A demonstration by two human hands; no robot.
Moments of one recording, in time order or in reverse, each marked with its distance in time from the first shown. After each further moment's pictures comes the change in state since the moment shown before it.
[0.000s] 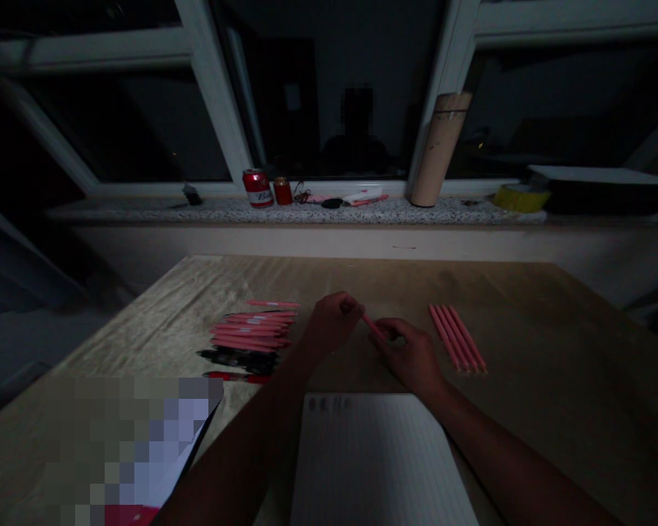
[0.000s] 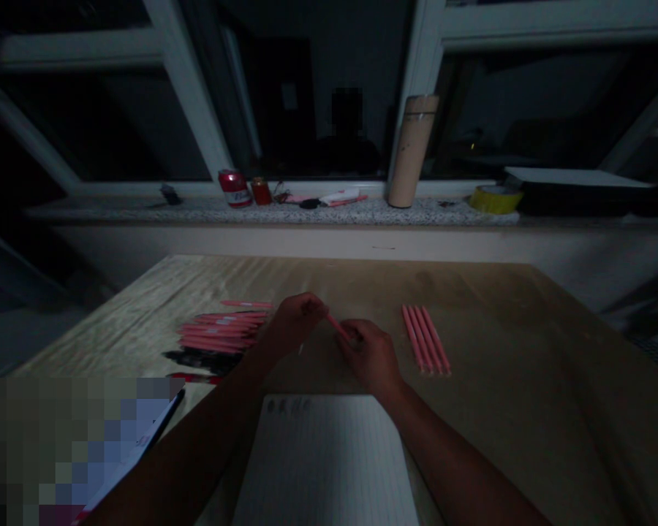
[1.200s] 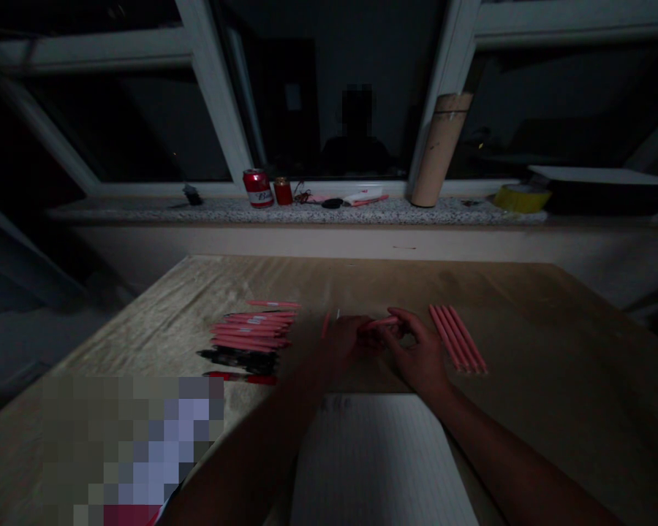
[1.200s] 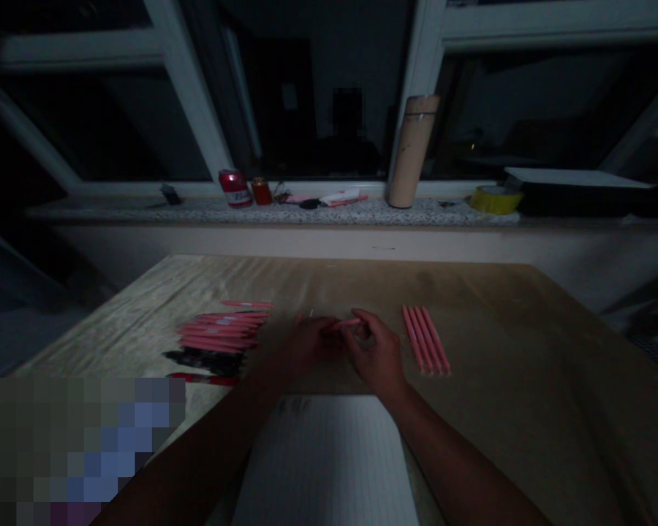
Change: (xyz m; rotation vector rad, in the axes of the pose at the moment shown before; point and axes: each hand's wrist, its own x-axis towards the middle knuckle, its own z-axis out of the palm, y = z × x) left_hand -0.012 -0.005 0.041 -1.074 -0.283 -0.642; right_hand 0.000 -0.003 -0.005 0.019 0.174 0.016
